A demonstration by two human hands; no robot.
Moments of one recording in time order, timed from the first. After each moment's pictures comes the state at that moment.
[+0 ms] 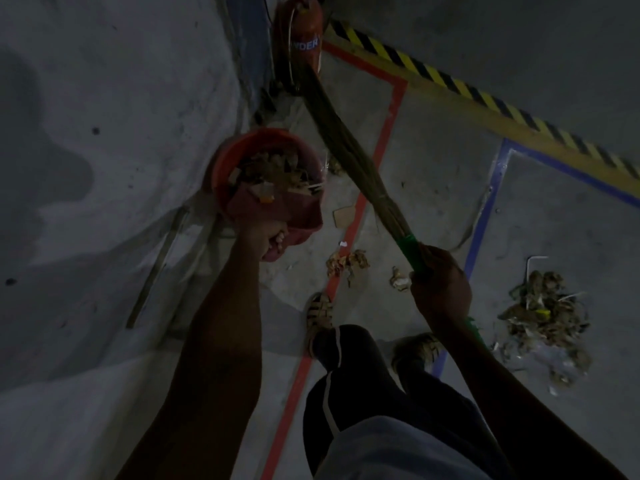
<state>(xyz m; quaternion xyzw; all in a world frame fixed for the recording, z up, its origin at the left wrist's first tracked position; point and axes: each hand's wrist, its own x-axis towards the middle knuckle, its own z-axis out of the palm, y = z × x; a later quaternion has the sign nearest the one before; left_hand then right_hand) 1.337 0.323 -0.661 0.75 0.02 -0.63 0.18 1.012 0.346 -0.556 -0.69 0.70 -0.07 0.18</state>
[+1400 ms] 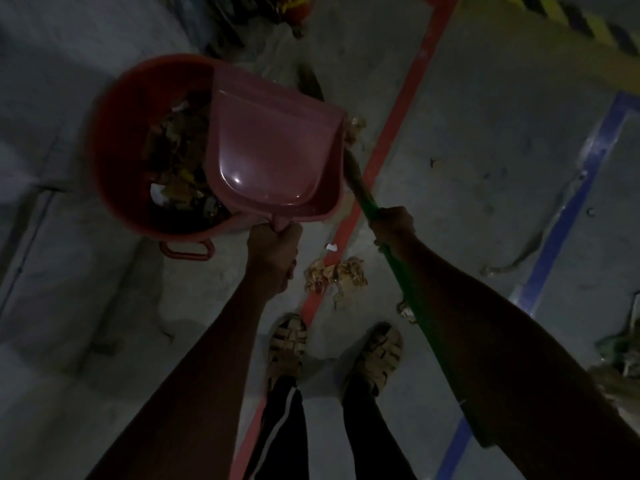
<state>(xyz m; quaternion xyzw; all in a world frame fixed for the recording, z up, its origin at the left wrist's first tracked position) 1.134 0.256 -0.886 0.81 -0.08 -0.46 0.35 0.969 0.124 -0.982 -0.45 0.75 0.06 0.49</state>
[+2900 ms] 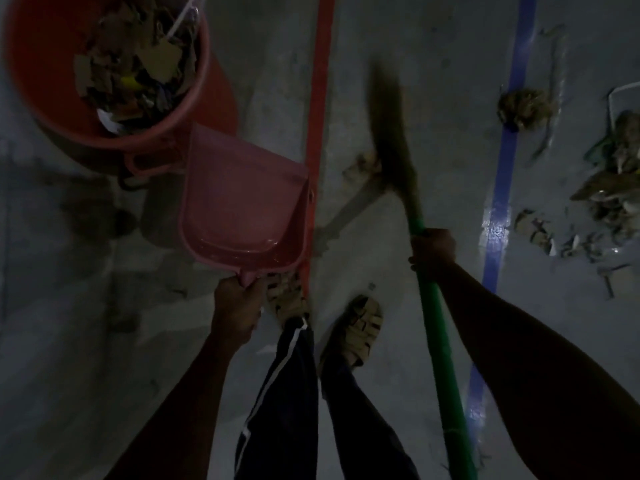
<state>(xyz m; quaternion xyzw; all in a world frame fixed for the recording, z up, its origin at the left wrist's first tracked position) 1.117 0.583 -0.904 0.83 -0.16 -0.49 0.20 0.801 0.470 -0.985 -0.22 0.85 -0.02 0.47</state>
